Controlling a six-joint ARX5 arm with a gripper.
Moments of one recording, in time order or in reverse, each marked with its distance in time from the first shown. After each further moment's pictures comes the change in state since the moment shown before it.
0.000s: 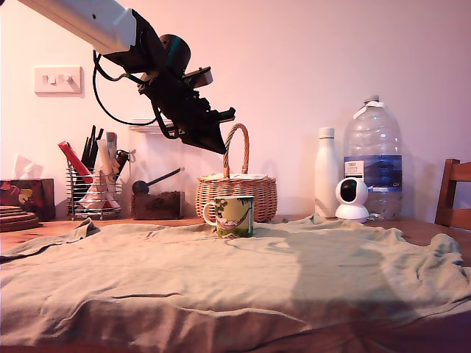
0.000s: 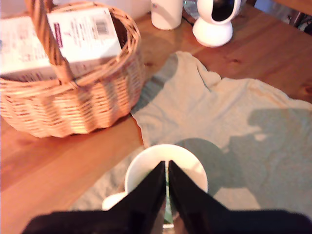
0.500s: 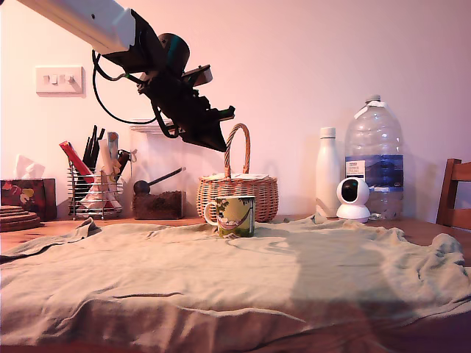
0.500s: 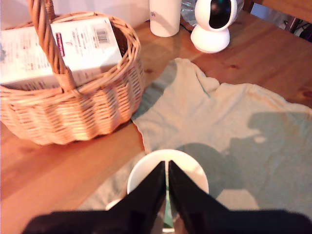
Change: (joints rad) arm 0.003 -0.010 0.000 0.008 0.018 0.011
